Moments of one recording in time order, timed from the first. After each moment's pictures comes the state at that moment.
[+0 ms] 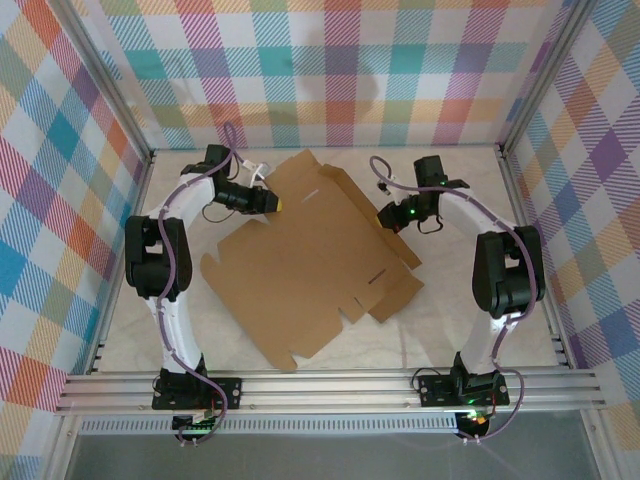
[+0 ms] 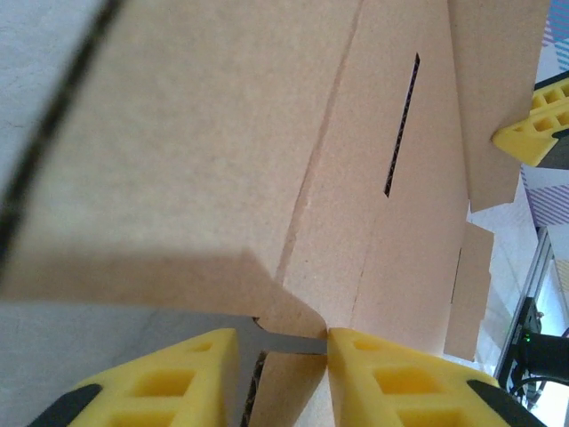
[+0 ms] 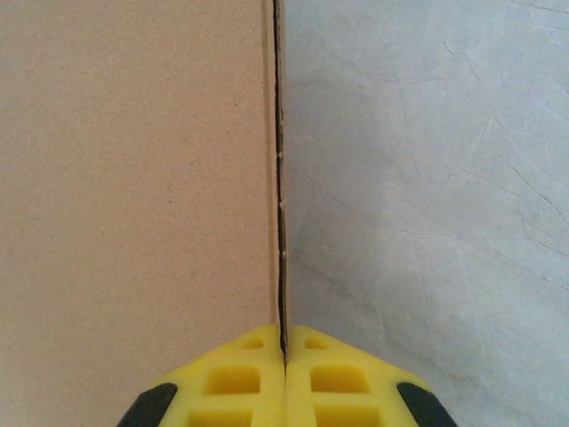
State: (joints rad) left arm -0.08 2.02 1.63 -0.79 0.83 0.11; right arm 0.20 1.84 1.37 -0.63 -0.59 -0.40
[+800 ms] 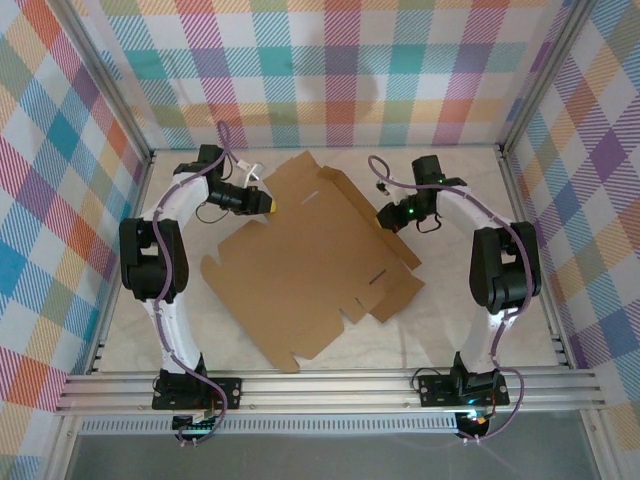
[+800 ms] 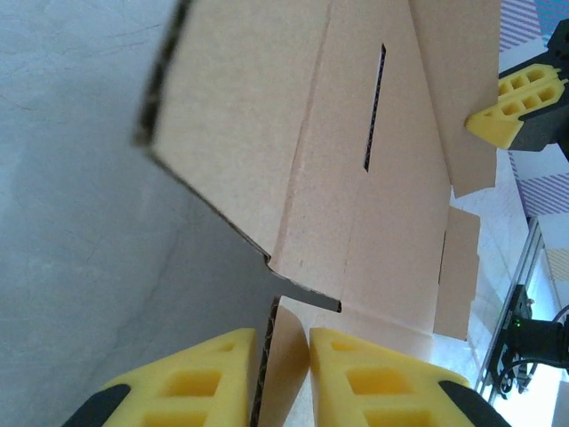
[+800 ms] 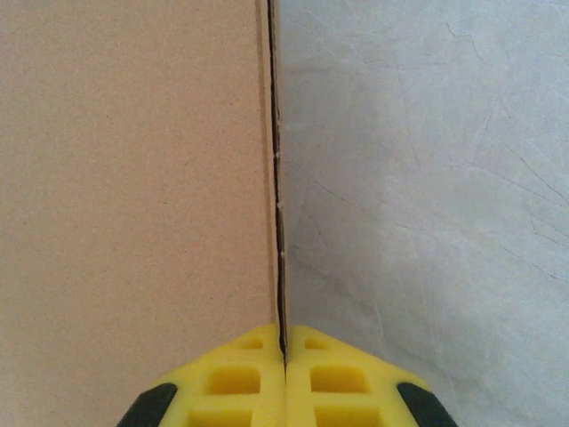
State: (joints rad) left arm -0.06 2.00 1.63 -0.86 0.85 0.16; right arm 0.20 1.87 1.39 -0.65 -0.59 -0.40
